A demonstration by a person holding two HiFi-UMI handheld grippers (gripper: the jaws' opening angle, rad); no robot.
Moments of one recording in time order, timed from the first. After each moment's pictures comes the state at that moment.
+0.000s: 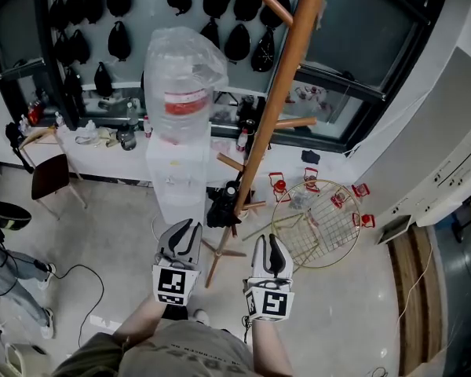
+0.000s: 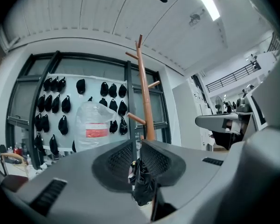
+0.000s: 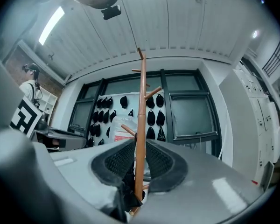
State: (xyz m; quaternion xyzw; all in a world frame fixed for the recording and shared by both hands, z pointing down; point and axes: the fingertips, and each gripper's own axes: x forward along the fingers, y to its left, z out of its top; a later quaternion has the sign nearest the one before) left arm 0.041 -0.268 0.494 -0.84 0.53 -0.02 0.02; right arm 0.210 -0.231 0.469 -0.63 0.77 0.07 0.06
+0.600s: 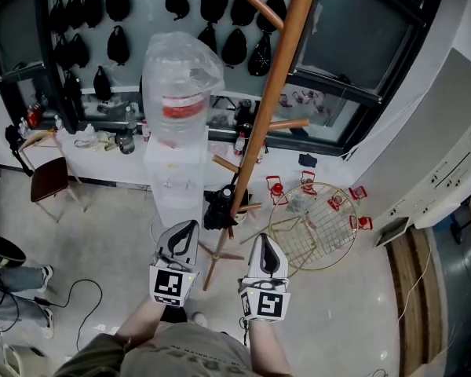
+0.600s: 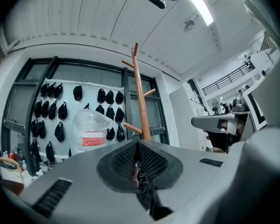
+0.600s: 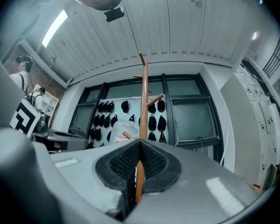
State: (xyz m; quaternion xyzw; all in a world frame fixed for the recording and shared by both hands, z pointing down) left arm 0.050 -0.261 0.469 -0.85 0.52 0.00 0.05; right arm 0.203 -0.225 0.445 -0.63 0.77 0.09 0.07
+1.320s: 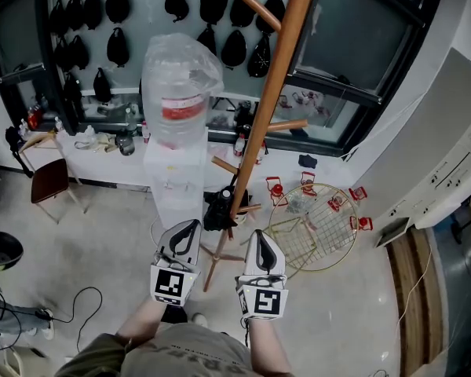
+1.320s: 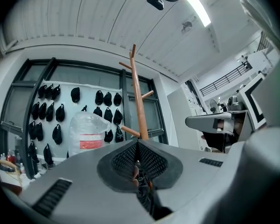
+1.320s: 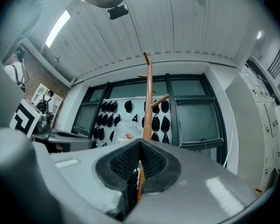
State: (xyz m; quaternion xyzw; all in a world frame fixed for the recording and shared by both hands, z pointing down) left arm 0.058 -0.262 0.456 -0.86 0.51 0.02 0.07; right arm 0.190 -0.233 0.436 -0.61 0.78 0.10 0.06
